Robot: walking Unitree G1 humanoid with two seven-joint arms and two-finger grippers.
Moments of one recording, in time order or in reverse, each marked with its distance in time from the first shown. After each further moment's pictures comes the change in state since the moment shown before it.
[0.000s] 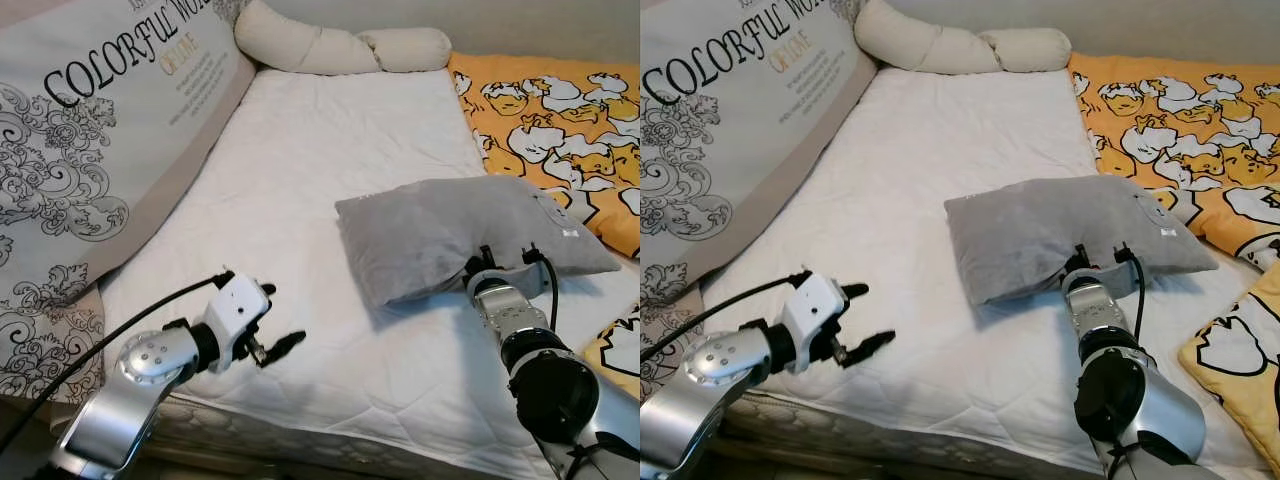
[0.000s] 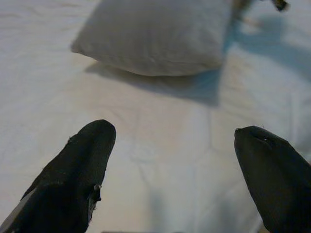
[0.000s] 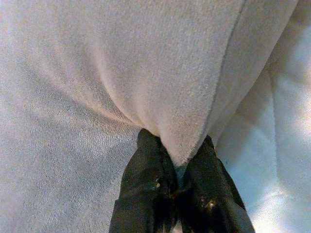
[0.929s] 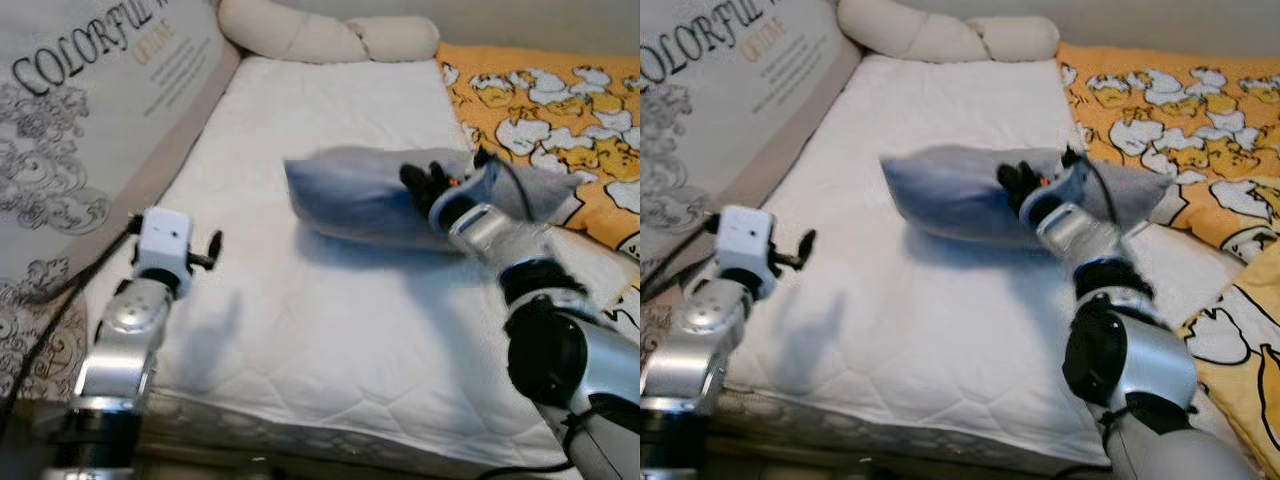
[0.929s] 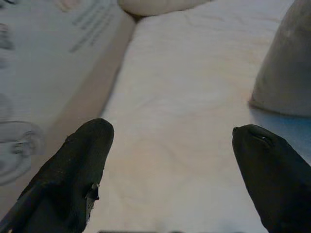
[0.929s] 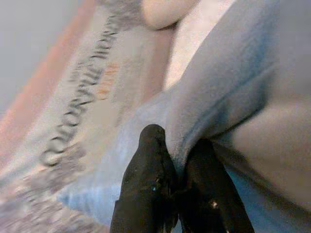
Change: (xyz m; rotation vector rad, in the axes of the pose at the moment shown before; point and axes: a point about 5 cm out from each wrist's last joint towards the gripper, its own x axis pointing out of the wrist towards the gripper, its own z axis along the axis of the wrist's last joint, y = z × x) left arm -0.013 0.091 -0.003 -0.154 -0.046 0.807; right arm -0.027 0.139 -0.001 -0.201 0.372 0.725
